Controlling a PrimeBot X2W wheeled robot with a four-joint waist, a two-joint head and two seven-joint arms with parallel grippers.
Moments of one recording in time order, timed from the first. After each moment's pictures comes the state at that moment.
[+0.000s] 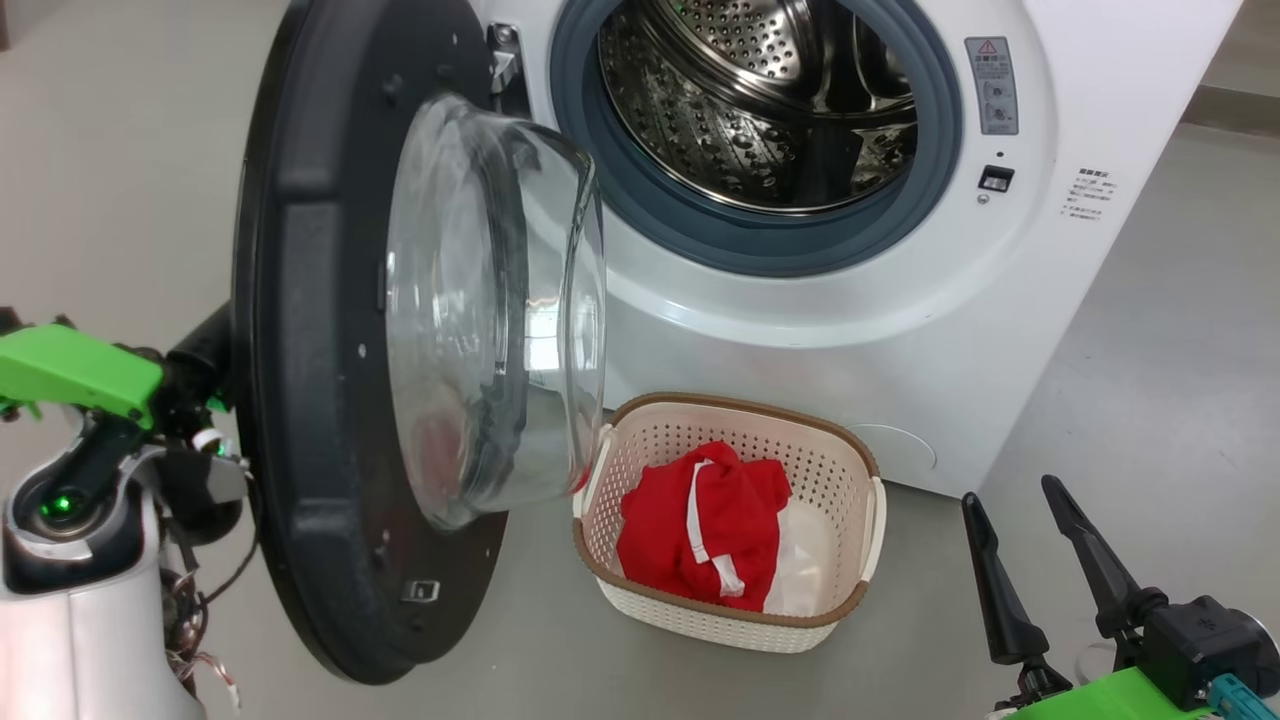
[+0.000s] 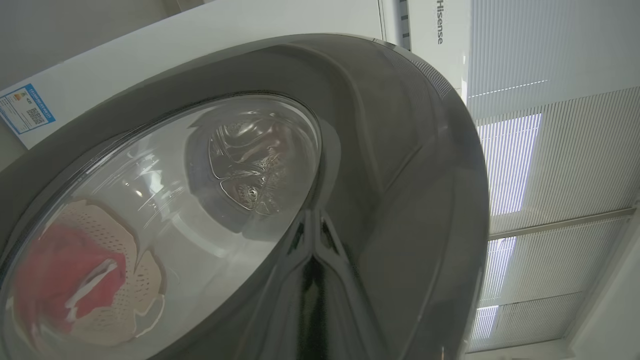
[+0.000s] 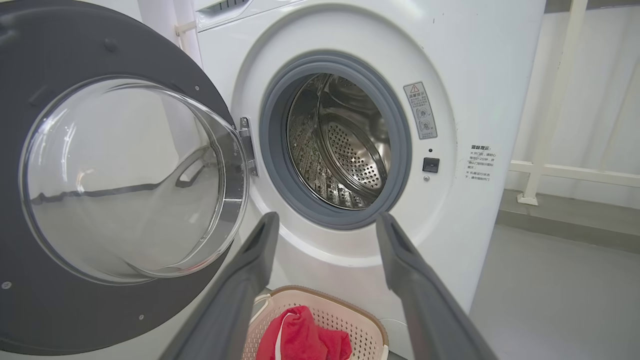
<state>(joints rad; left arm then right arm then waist) -0.63 0.04 0.31 0.38 -1.33 0.17 0.68 0.10 -0.04 -0.01 0.01 0.20 0.12 -0.24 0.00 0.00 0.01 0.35</state>
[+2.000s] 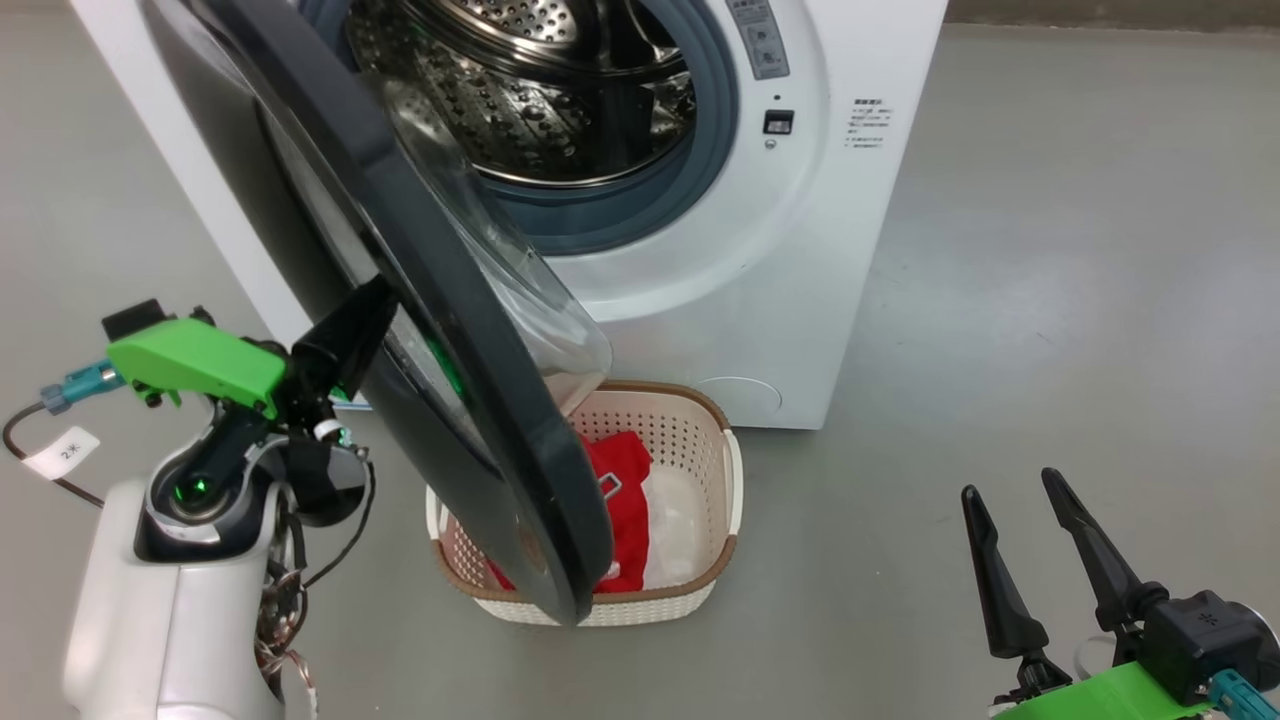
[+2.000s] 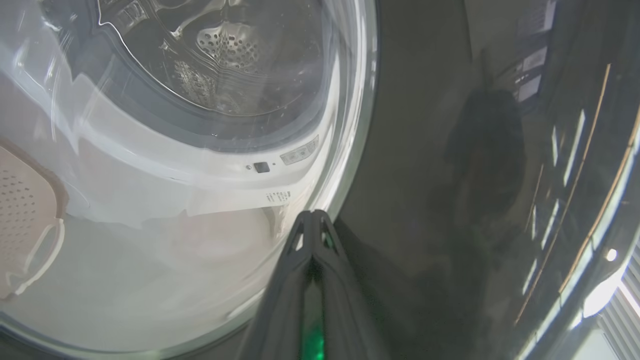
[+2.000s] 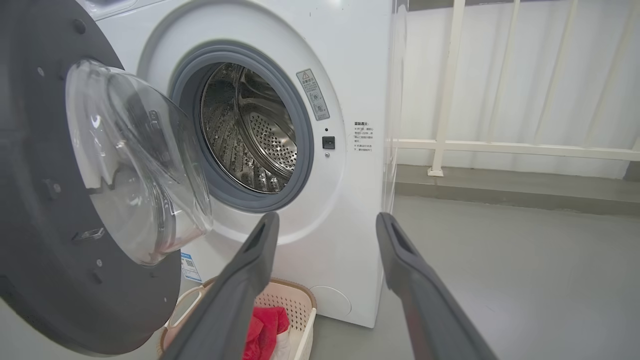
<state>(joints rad) -0.66 0.04 0.06 0.50 -1.56 0.09 0.52 0.10 -0.04 -0.01 0.00 0.20 0.12 -0.24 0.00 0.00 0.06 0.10</state>
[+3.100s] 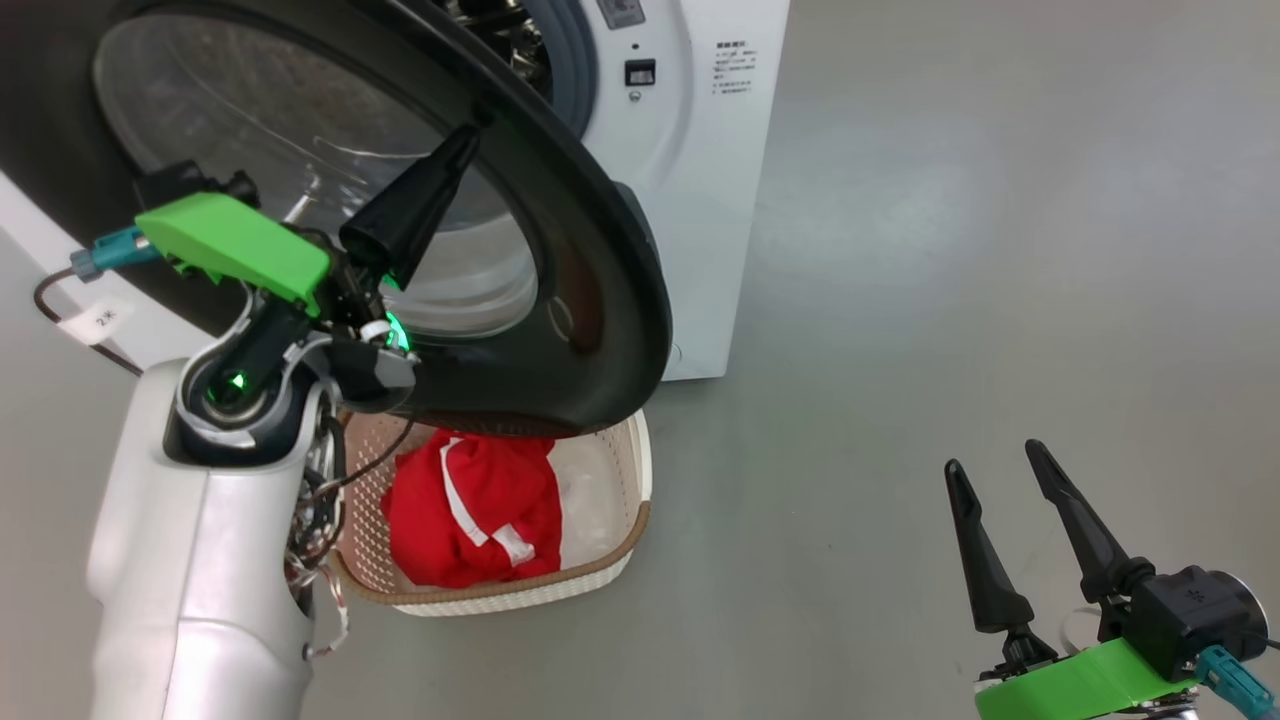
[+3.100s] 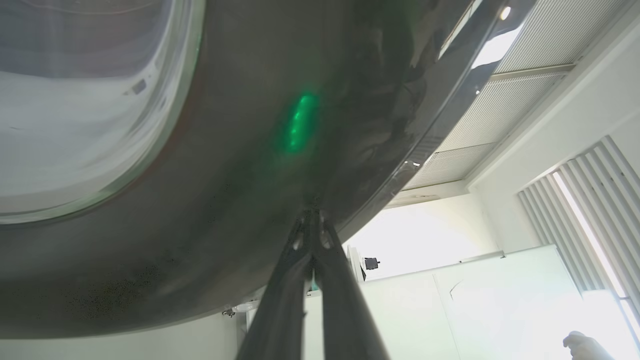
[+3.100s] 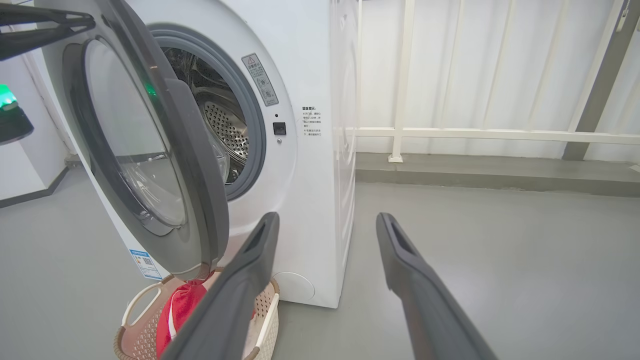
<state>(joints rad) -0.81 0.02 -0.04 0.48 -1.62 0.06 0.48 0.05 -0.04 0.01 0.01 0.20 0.12 -0.24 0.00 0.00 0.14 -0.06</state>
